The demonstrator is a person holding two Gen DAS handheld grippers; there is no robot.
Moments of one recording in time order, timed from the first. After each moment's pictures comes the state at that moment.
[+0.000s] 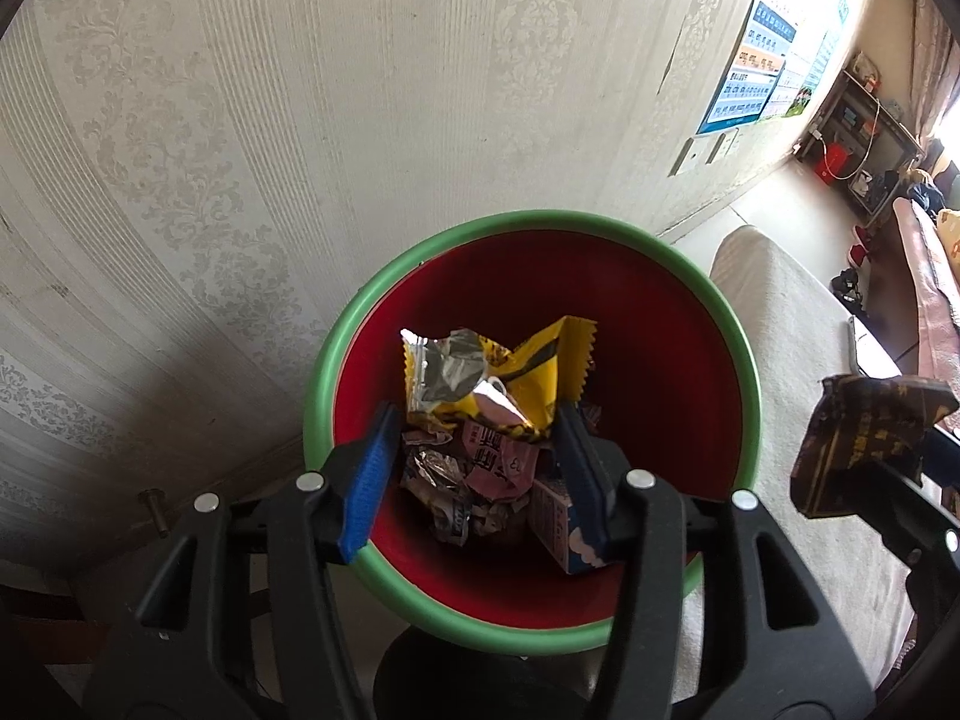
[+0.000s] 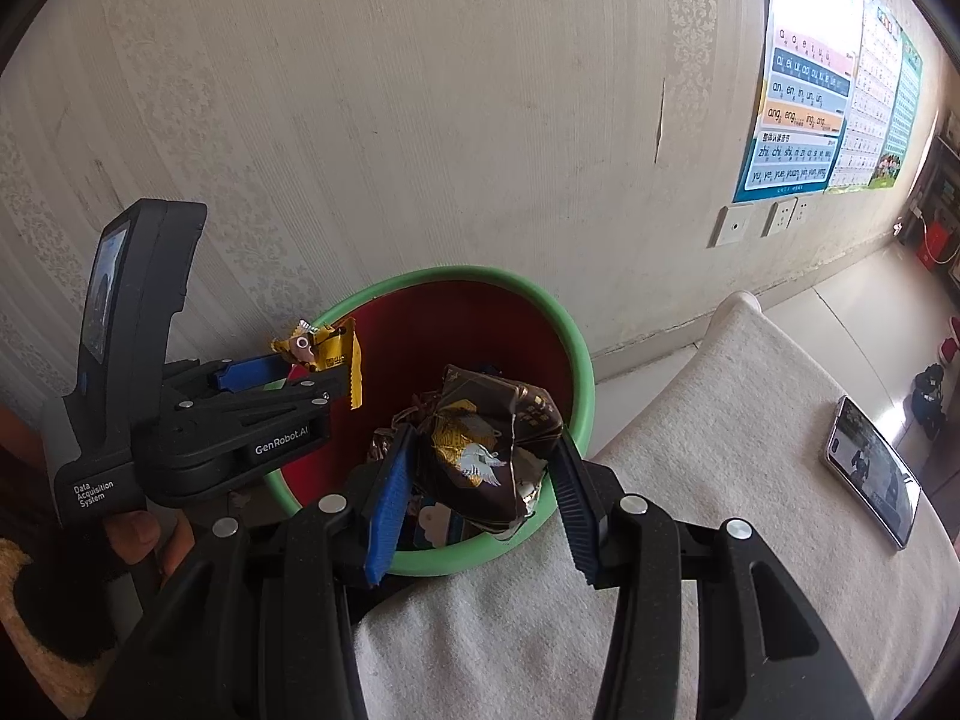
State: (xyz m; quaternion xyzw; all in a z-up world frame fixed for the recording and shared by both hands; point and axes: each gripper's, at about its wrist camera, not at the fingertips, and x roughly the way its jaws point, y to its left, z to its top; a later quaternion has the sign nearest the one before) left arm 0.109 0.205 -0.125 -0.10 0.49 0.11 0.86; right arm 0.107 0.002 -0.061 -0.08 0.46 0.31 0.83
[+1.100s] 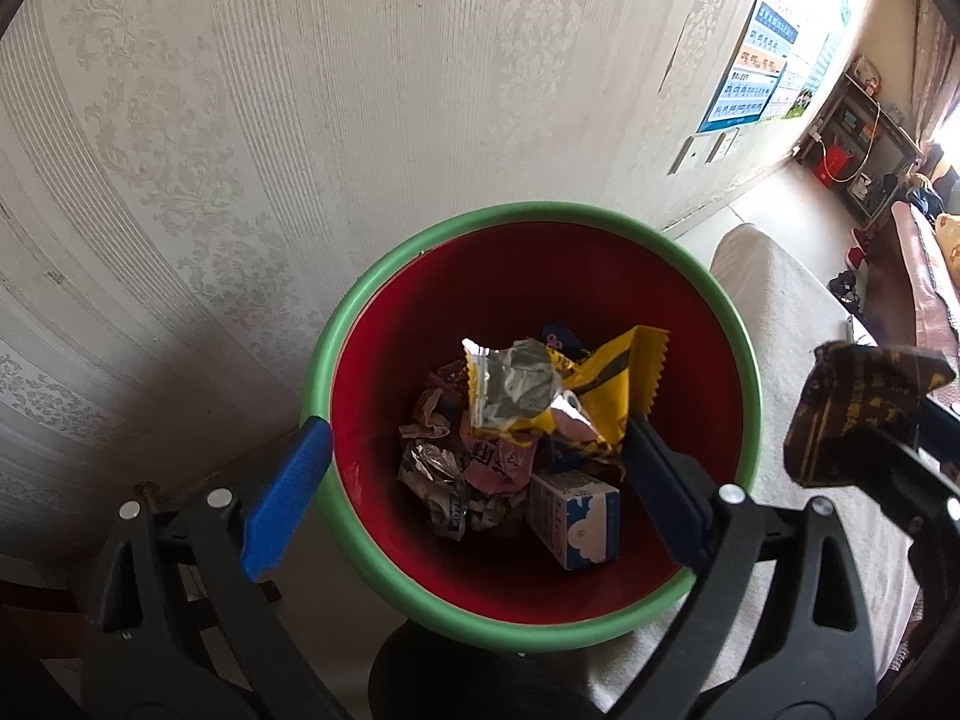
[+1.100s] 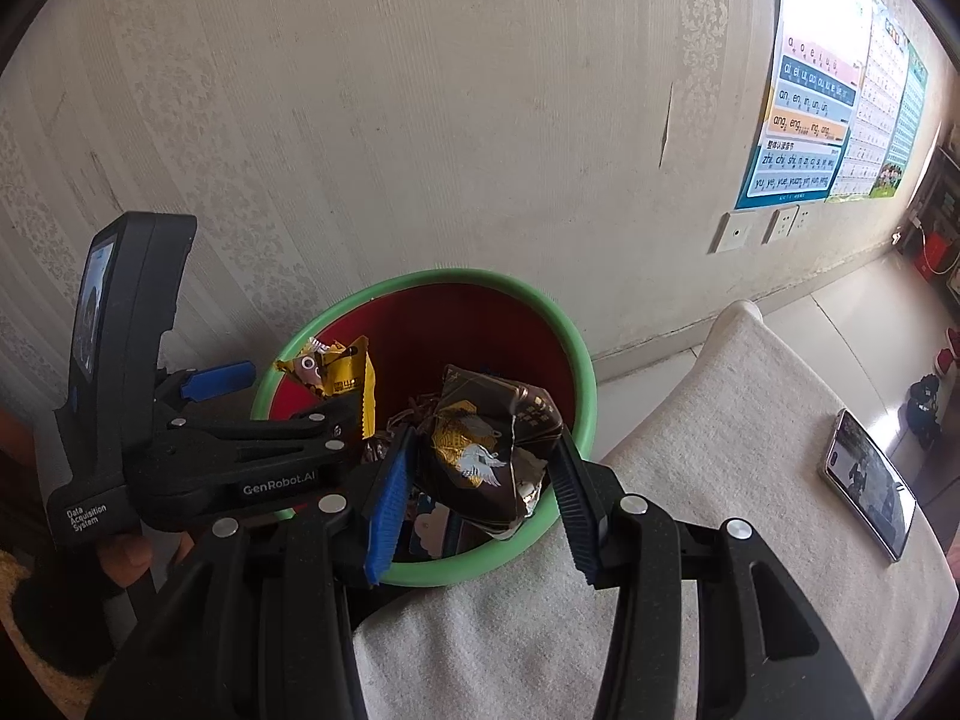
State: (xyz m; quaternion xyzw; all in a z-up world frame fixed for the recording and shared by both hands) left arm 0.107 0.207 -0.127 -0.10 0.49 0.11 0.86; right arm 0.115 0.009 -0.056 -0.08 0.45 0.31 0.83
